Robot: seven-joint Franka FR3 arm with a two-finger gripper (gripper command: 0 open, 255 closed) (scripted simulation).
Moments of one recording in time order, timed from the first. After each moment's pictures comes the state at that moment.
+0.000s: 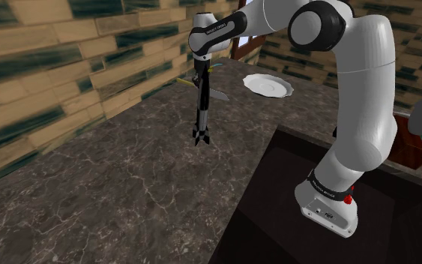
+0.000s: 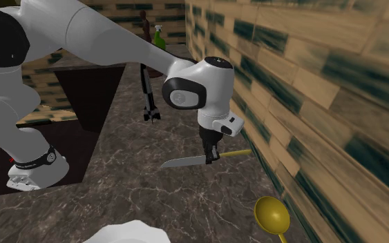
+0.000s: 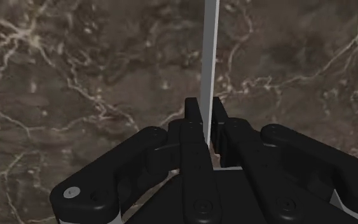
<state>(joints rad) -0.04 0.54 -0.02 -1.56 0.00 2.08 -0.28</state>
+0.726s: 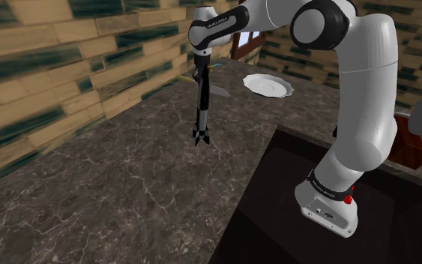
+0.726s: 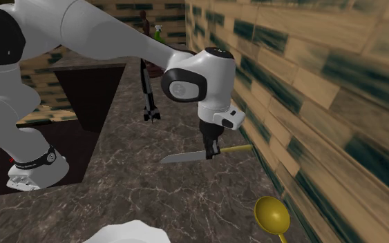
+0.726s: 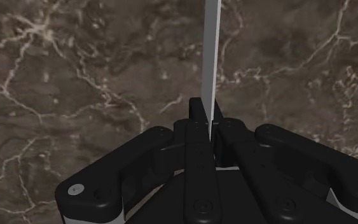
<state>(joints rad) -0.04 0.52 -0.02 -1.53 0.00 2.03 -0.28</state>
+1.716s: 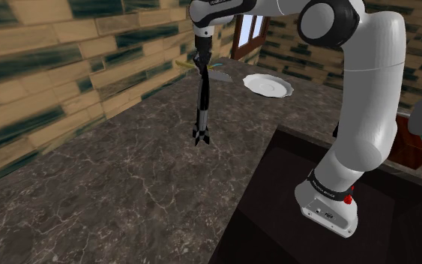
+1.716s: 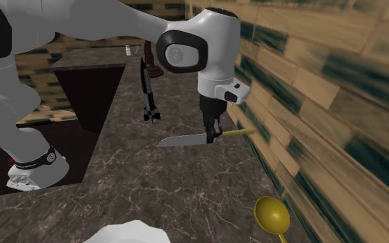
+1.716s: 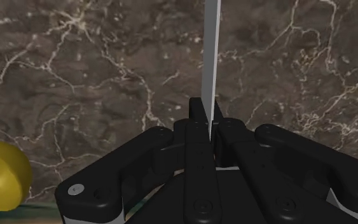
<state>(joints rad) -0.04 0.46 -0.02 -1.42 0.00 1.87 -0.28</state>
